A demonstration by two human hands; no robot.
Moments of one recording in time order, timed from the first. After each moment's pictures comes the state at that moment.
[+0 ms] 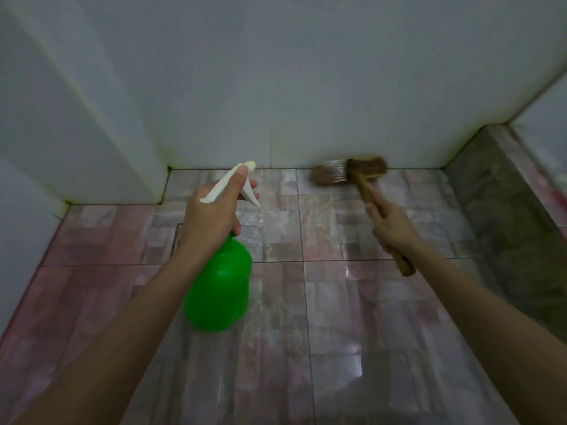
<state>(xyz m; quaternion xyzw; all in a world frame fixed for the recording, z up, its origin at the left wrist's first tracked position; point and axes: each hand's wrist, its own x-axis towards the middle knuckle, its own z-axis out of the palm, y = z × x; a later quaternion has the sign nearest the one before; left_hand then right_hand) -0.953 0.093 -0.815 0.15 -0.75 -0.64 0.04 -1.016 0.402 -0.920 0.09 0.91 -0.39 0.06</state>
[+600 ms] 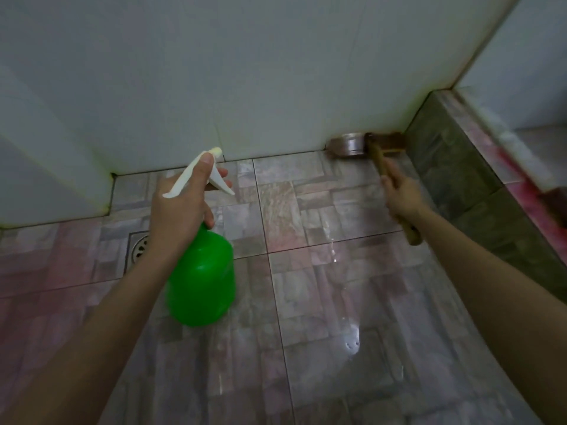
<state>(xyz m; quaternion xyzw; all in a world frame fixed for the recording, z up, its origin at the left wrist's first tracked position) -0.972 0.129 -0.823 0.08 -0.77 -0.63 0.05 -1.019 0.491 -0.916 0.16 0.92 -0.36 -0.01</state>
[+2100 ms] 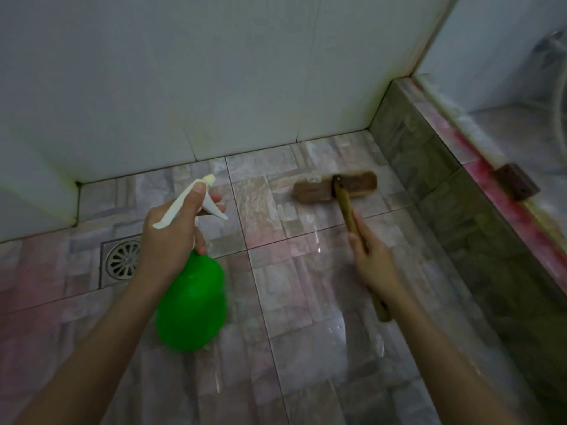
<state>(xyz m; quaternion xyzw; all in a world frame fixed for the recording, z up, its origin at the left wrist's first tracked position) -0.945 0.141 -0.835 0.04 -0.78 -0.63 -0.01 -0.882 0.439 -0.929 0.16 0.89 -0.43 -0.04</state>
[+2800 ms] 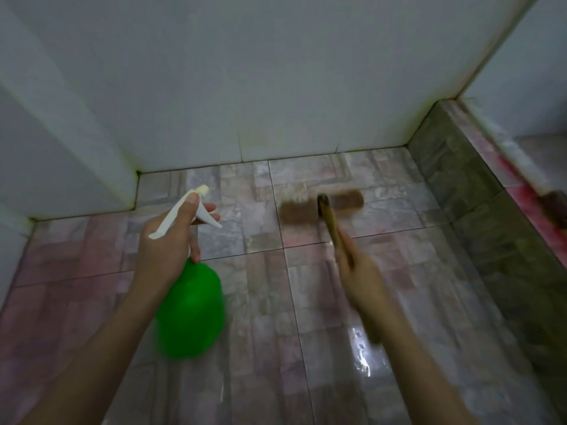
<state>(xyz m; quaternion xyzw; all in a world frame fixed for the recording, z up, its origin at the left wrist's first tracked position) -0.917 0.076 -0.825 0.13 -0.76 -0.63 0.03 -0.872 0.345 -0.896 0.18 0.87 -0.46 0.06</state>
